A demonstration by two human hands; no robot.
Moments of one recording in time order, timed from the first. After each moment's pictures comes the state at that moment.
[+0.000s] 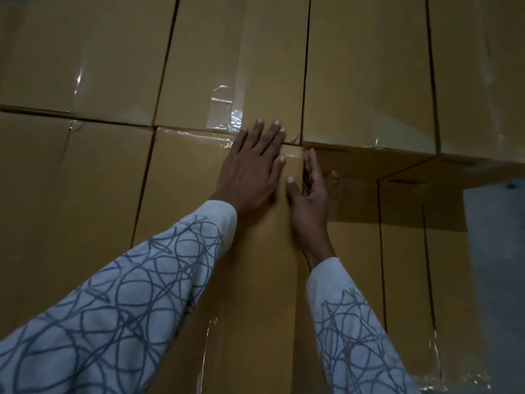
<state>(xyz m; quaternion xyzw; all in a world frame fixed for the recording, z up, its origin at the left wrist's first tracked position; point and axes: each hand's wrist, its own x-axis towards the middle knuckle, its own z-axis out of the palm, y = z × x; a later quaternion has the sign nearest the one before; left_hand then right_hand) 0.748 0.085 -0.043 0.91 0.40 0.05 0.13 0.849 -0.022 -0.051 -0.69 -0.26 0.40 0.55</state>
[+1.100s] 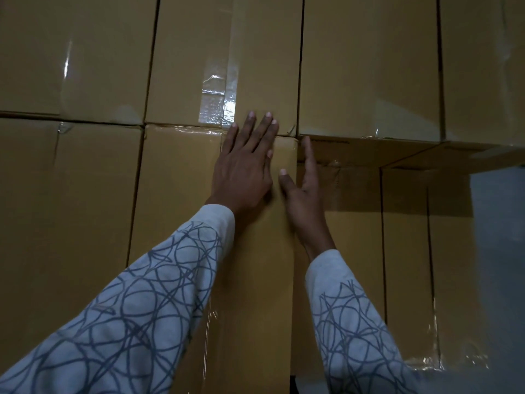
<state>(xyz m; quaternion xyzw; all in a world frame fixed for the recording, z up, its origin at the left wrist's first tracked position) 0.749 0.081 -0.044 0.89 0.43 0.04 0.13 0.851 -0.015 -0.034 -0.71 -0.28 0.41 0.50</state>
